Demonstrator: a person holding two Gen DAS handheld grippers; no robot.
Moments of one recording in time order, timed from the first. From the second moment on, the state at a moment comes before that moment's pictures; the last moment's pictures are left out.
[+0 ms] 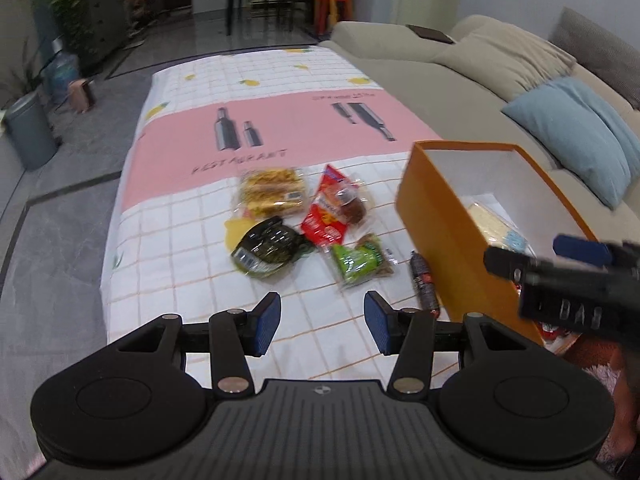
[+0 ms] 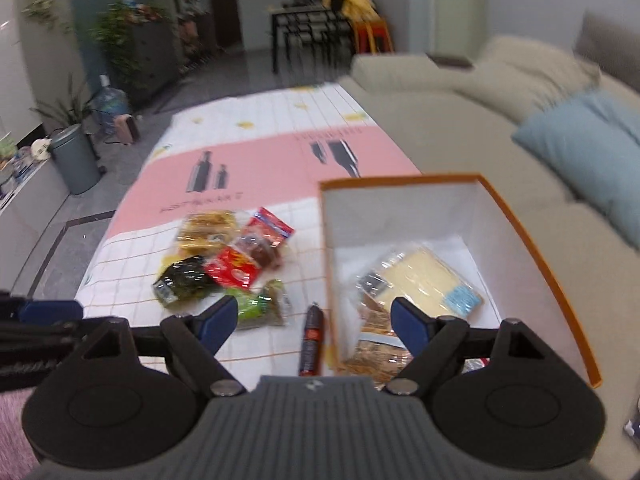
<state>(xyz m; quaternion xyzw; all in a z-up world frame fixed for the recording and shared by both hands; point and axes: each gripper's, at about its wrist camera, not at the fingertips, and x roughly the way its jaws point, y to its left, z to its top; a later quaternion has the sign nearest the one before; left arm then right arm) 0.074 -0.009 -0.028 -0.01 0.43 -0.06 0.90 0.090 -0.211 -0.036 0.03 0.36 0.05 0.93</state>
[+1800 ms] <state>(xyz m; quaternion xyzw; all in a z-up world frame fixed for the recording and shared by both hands) 0.178 -0.037 -0.119 0.26 0.39 -0.32 0.82 0.141 -0.111 -0.188 -0.19 0.43 -0.06 0.88</state>
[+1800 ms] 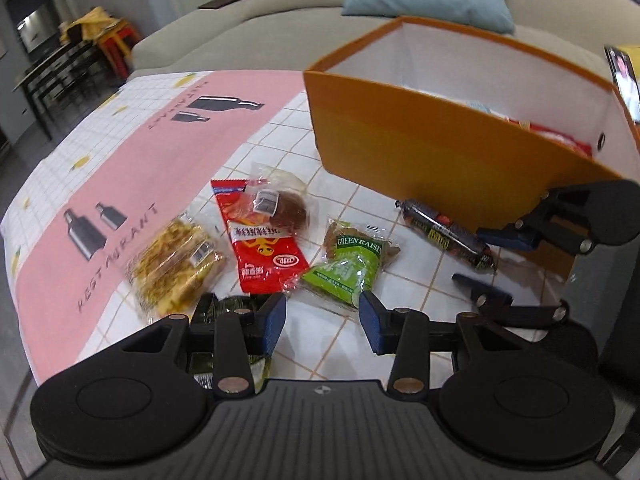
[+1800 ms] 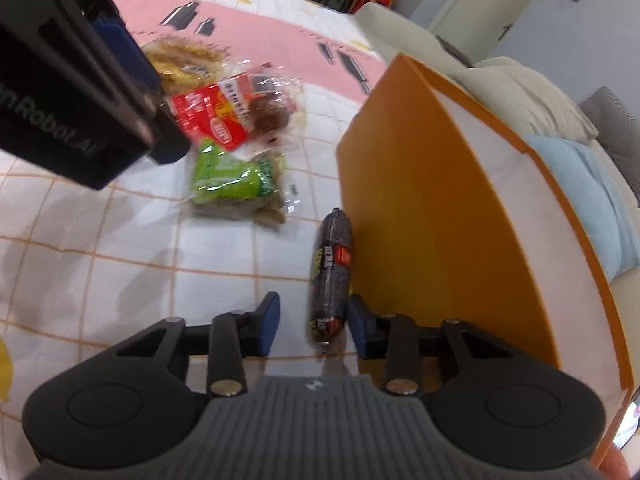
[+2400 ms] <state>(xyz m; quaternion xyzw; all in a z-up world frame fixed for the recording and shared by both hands) 0.204 -0.067 -0.144 0.30 0.39 -0.36 0.79 0.145 -0.148 -0.175 -0.03 0.44 -0.03 0.90</state>
